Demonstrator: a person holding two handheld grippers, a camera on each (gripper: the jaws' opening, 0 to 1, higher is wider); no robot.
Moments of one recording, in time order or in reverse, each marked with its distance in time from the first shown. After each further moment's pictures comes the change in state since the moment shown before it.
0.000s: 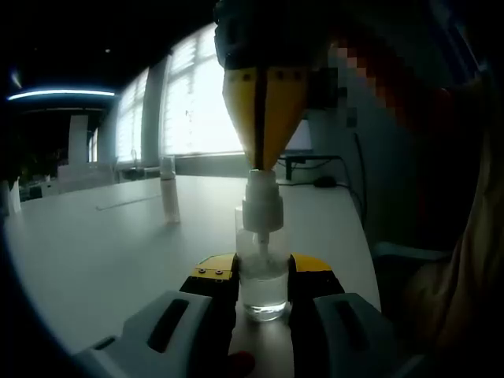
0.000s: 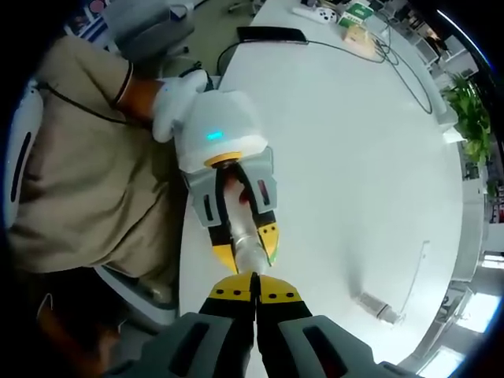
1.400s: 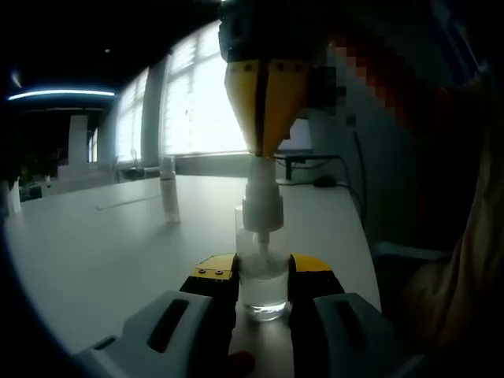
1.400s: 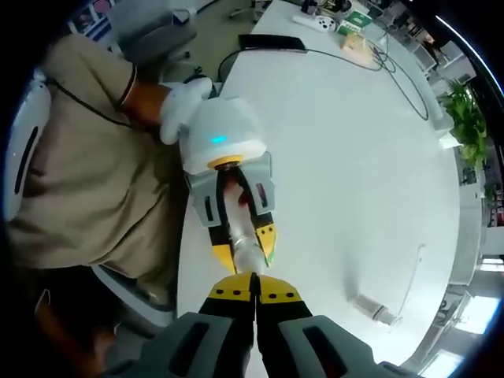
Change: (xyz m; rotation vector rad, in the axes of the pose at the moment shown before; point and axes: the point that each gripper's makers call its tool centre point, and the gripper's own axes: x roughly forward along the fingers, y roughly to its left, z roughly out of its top) left arm -0.004 0.001 -0.002 0.003 0.002 0.001; right arm -0.005 0.000 0.005 -0.012 -0.039 -0.014
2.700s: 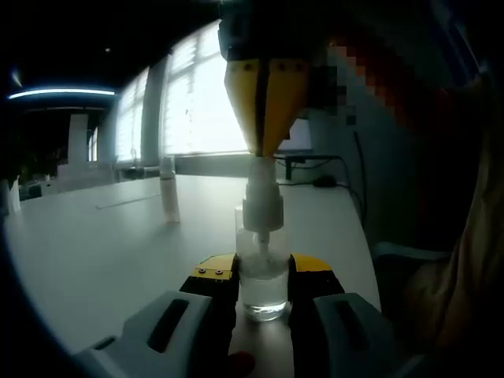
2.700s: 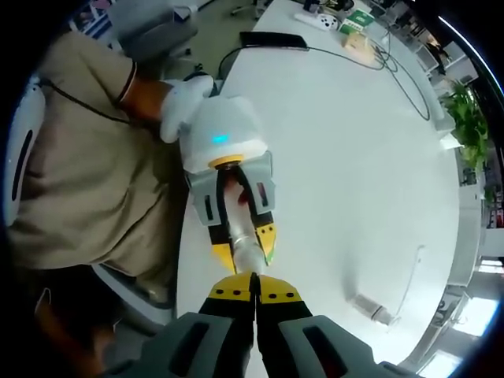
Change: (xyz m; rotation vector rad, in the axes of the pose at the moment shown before) left arm 0.001 -0.001 0.001 -0.007 0.000 -0.002; right arm 0.000 -0.001 -0.001 -0.010 0.019 -0.003
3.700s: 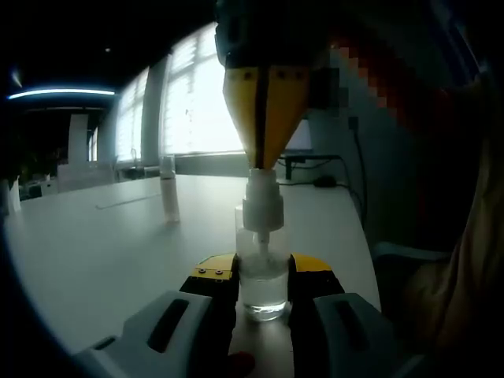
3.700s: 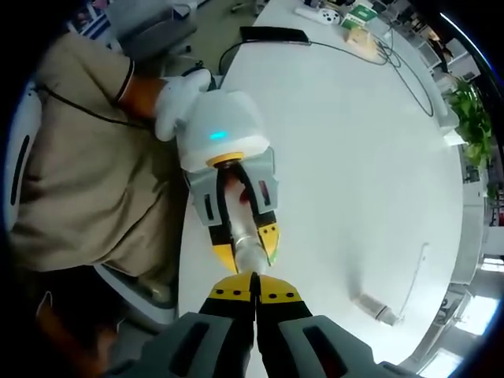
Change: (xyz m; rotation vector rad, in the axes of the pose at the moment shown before) left arm -0.001 0.002 -0.001 0.001 0.002 0.001; right arm 0.006 0.001 -0.001 0.014 0.008 0.023
